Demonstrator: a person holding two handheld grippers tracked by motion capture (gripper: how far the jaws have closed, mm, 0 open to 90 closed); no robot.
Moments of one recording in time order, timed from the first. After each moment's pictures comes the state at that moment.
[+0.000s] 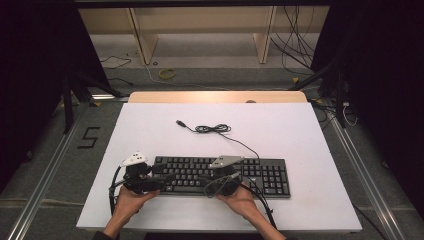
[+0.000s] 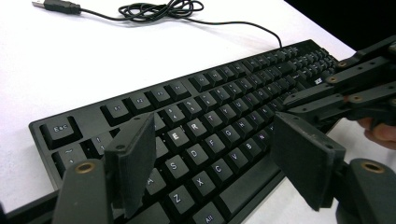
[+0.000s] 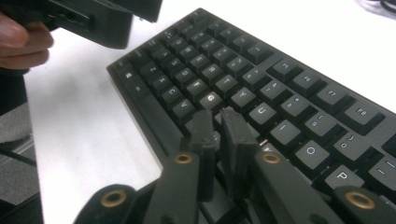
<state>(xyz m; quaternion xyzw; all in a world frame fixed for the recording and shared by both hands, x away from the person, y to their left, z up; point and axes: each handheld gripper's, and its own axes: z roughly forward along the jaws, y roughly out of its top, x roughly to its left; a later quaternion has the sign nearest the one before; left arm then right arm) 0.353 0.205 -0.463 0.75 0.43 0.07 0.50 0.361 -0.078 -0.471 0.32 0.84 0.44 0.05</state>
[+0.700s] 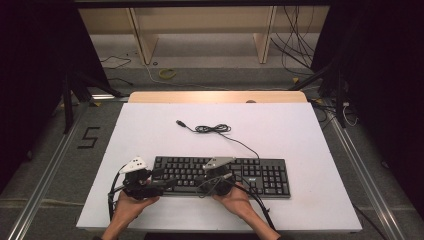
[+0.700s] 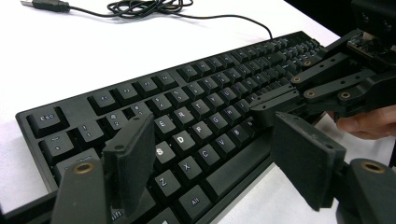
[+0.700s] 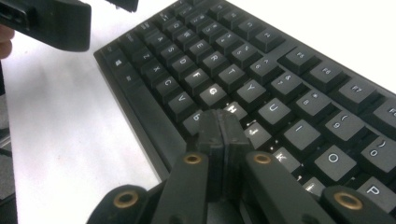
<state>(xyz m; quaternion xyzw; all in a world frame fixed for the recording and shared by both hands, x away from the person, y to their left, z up) 0.339 0.203 -0.465 0.76 0.42 0.08 0.50 0.366 -0.063 -0.482 0.32 0.85 0.41 0.05</state>
